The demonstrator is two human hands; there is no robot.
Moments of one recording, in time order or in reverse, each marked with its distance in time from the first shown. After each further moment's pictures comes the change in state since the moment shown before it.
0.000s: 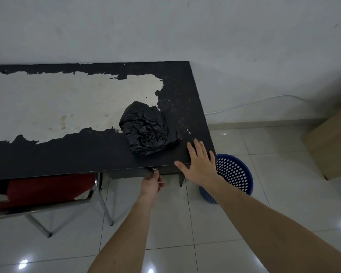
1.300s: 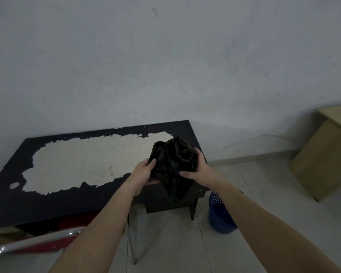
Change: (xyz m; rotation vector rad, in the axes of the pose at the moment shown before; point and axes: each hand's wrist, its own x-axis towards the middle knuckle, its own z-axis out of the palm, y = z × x) left_hand -0.229 0.256 -0.146 0.178 -0.395 0.386; right_hand -0.100 -0.146 -0.256 1.089 -0.149 0.037
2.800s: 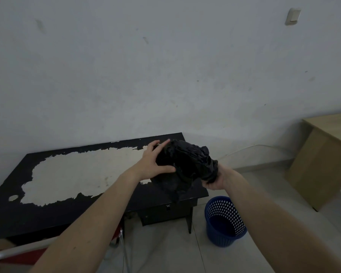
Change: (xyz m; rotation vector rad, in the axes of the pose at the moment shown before) left_hand -0.030 0.067 0.053 0.818 -0.168 0.584; right_hand -0.036 -0.016 -0.083 0.885 0.090 0.642
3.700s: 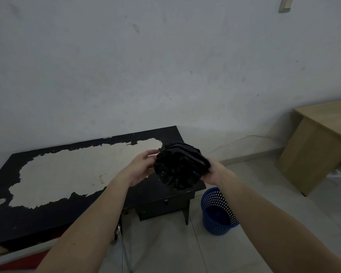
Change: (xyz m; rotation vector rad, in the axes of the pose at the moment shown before) left_hand 0.006 -0.046 0.014 -0.895 -0.031 -0.336; right_hand 0.009 0.019 0.017 0.040 -0.030 -0.216
